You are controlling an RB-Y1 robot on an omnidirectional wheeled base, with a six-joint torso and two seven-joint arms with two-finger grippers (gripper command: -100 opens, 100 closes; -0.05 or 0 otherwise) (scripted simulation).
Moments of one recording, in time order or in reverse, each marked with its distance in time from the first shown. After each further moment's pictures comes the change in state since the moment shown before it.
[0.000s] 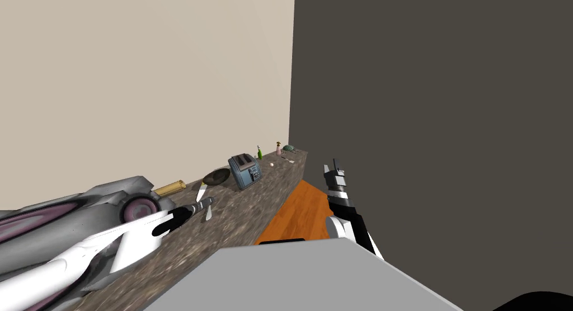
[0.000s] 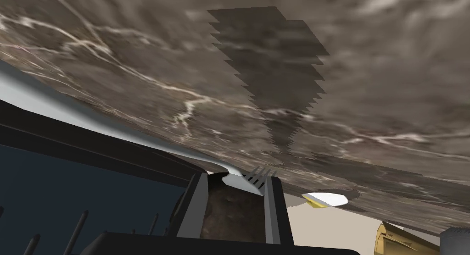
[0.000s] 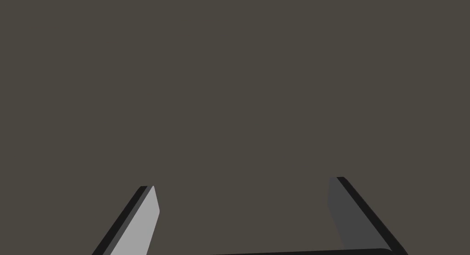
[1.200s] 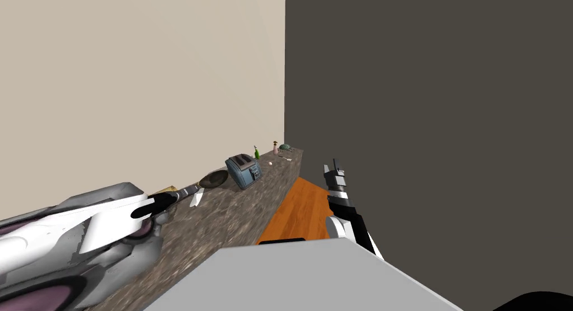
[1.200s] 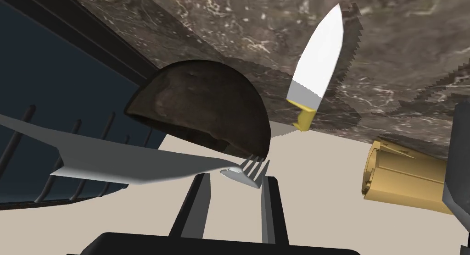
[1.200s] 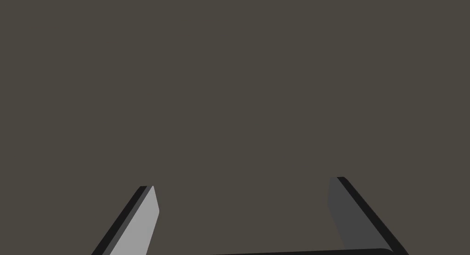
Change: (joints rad) left arm -0.025 0.210 0.044 0.047 0.127 -0.018 0.145; right arm 0.000 0.000 0.000 0.000 0.000 0.000 0.000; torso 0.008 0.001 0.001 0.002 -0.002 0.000
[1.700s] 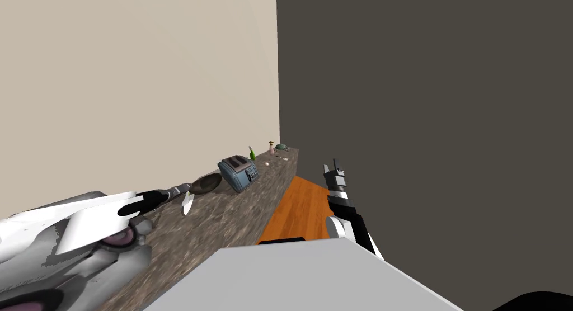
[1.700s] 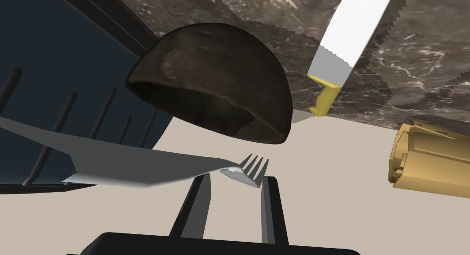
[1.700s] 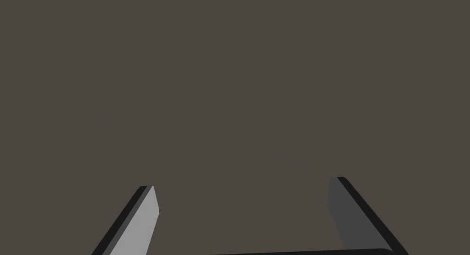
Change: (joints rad) left arm 0.014 0.079 -0.008 0.021 0.068 -0.010 0.050; right arm 0.000 0.000 0.000 0.000 0.000 0.000 0.000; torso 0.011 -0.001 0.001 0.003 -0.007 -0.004
